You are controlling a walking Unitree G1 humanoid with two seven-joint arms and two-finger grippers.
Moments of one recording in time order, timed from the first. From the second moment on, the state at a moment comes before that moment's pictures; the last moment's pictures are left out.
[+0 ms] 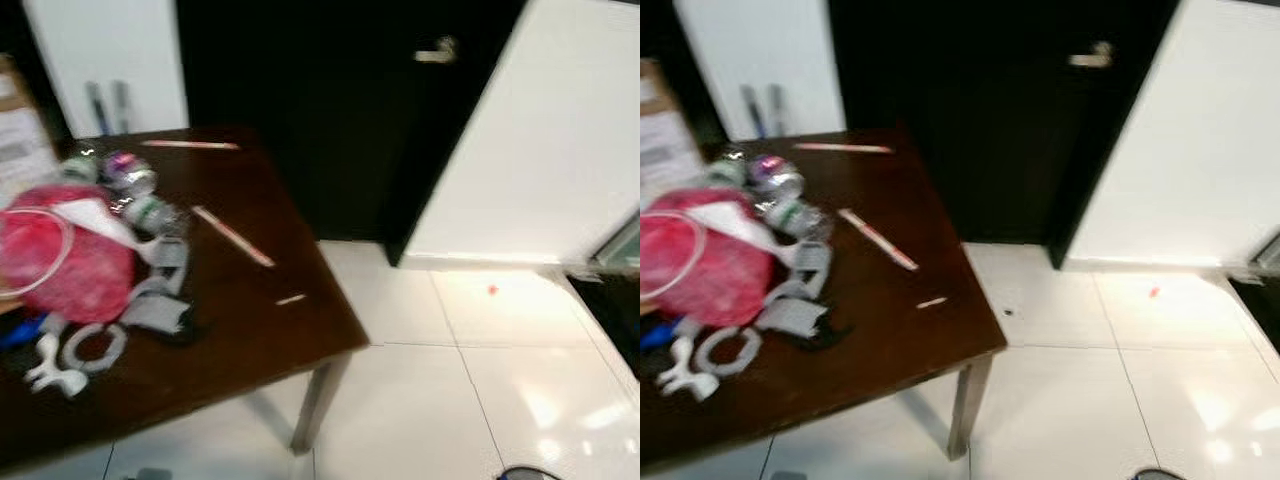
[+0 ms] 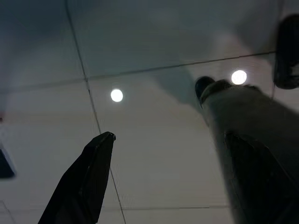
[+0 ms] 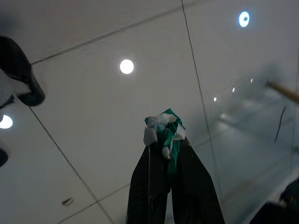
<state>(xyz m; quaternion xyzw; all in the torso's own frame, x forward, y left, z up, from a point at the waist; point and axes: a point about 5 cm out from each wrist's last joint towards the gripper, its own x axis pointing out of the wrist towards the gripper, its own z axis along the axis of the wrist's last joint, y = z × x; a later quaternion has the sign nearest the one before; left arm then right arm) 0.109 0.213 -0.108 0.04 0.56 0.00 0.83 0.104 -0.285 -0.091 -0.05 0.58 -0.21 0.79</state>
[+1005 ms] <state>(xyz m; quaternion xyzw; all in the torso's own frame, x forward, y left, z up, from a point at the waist) 0.125 0.199 -0.105 0.03 0.54 -0.03 0.84 0.103 -0.287 -0.090 -0.04 0.58 -0.21 0.79</state>
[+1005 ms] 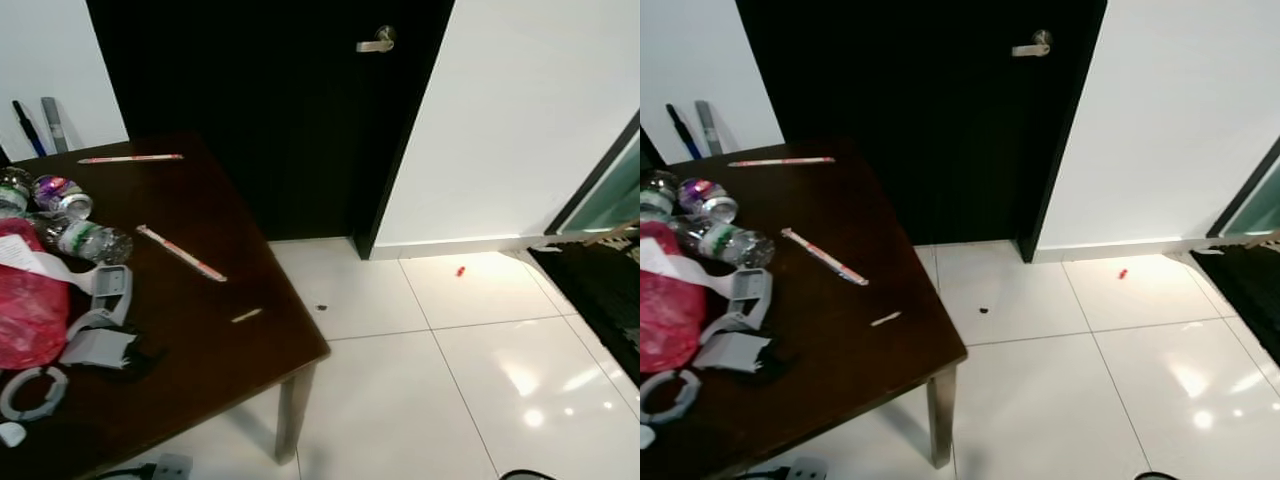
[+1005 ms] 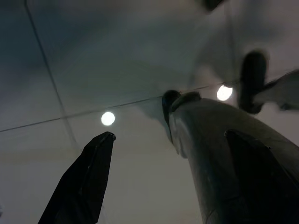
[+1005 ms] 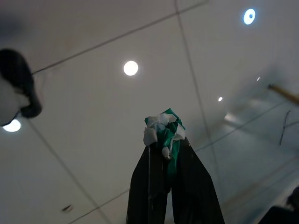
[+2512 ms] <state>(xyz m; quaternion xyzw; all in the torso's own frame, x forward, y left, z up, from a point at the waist) 0.105 0.215 -0.109 0.05 0.58 -0.01 0.82 0.106 -0.279 -0.092 -0.07 0.58 -0.16 0.80</state>
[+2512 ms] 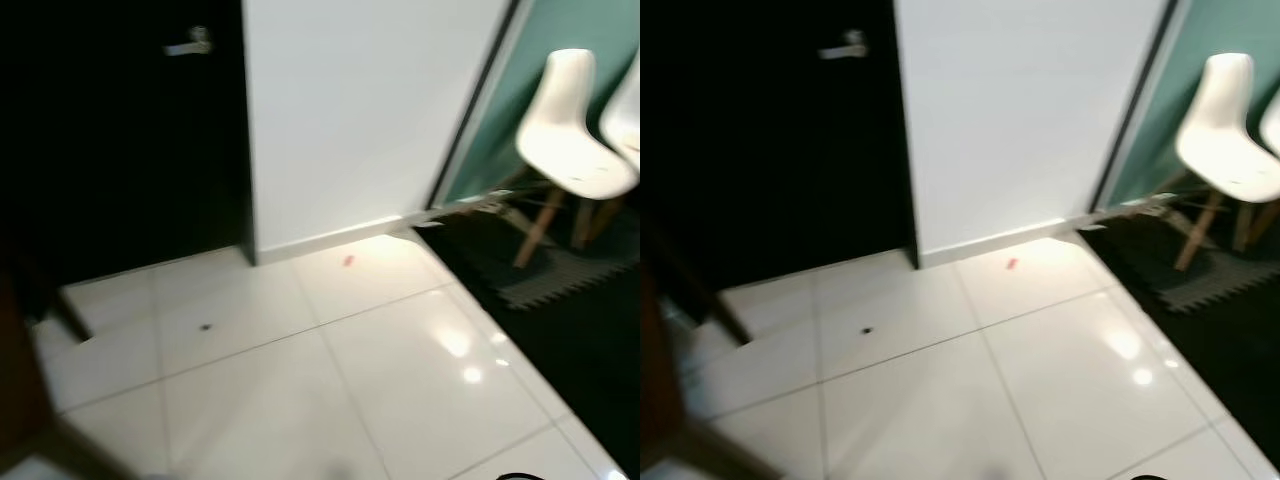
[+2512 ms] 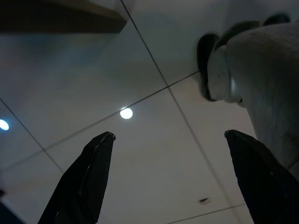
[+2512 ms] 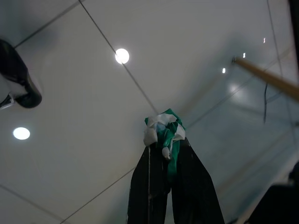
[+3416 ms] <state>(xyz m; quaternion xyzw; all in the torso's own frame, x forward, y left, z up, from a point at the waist) 0.119 0.212 -0.106 0.06 0.56 -0.03 0.82 0.098 -0.274 -0.096 -0.05 0.59 -0.16 0.79</state>
